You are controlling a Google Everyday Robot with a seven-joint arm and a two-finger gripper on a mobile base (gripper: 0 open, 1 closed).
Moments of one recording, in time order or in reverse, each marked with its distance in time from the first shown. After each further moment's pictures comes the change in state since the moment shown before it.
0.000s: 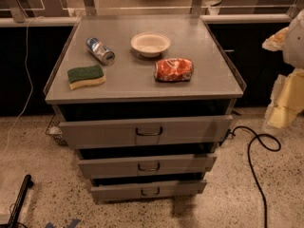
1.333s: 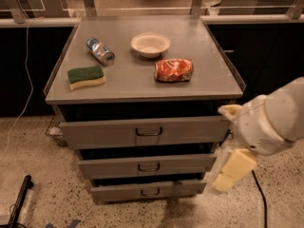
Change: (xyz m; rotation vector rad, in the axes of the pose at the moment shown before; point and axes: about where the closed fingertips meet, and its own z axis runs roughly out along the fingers) arm -0.031 0.094 0.120 -0.139 -0.266 0.077
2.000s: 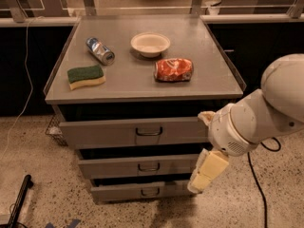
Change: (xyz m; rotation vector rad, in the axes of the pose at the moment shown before) arm -0.010 -0.007 0.059 -0.038 -0.007 -0.037
